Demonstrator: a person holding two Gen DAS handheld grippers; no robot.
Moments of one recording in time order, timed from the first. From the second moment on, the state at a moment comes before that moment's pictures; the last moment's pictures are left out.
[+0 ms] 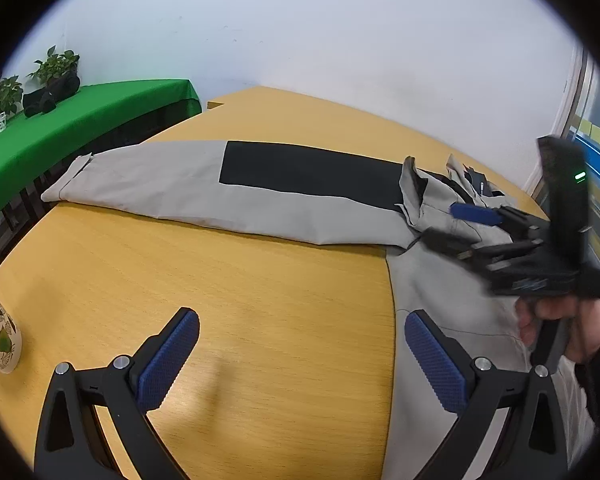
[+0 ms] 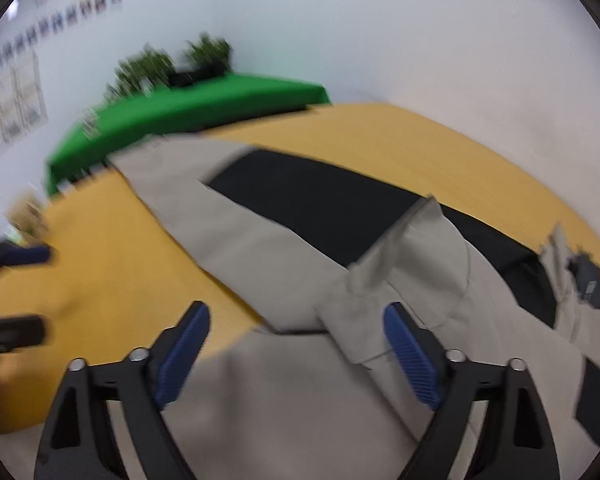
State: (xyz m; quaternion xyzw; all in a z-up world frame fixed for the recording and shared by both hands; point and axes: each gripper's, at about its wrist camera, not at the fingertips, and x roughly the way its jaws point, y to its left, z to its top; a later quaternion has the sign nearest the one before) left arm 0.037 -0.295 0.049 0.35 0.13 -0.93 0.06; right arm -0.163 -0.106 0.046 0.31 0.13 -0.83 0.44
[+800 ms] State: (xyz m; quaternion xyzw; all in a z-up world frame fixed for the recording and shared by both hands) left arm 0.019 -0.300 0.038 0.37 0.13 -0.92 0.07; right arm -0.232 -0.102 0.047 0.35 0.09 -0.75 0.55
